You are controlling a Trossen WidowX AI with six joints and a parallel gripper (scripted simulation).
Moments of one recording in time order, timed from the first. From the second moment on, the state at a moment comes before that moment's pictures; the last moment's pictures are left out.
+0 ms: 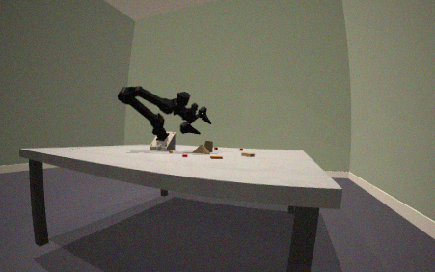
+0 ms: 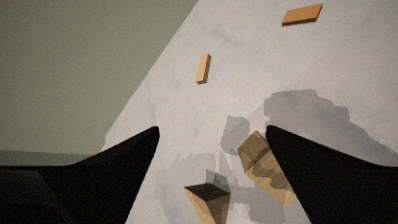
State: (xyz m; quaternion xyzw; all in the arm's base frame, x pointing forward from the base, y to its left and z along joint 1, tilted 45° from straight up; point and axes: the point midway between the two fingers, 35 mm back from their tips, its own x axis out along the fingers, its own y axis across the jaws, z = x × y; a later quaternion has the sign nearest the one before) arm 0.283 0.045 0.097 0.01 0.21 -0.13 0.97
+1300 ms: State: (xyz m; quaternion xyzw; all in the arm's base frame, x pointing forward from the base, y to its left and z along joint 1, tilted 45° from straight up) arm 0.210 0.004 0.077 0.82 0.01 -0.34 0.46
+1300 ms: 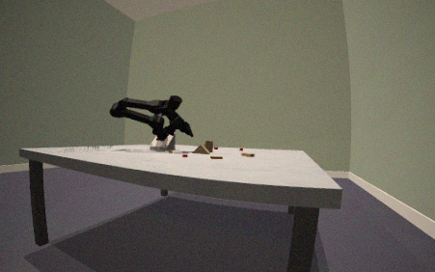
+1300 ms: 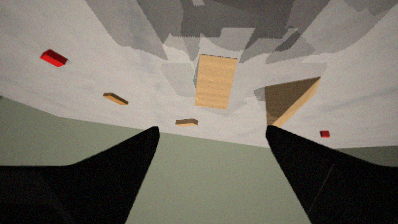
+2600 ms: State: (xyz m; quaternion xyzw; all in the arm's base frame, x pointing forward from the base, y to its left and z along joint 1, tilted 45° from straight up) arm 0.270 -0.021 0.027 0.85 -0.02 -0.35 0.40
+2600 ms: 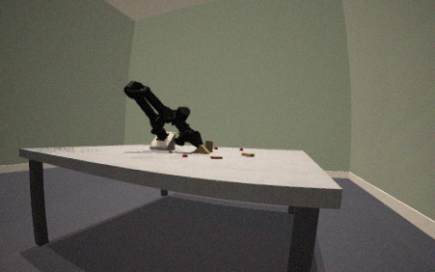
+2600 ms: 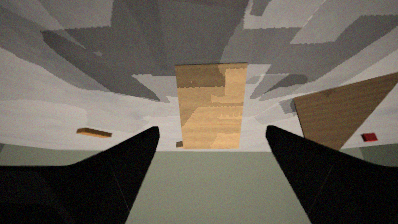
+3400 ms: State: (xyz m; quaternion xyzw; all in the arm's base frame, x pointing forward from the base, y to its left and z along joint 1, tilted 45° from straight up) arm 0.277 -0.032 0.013 0.84 -0.02 -0.35 0.40
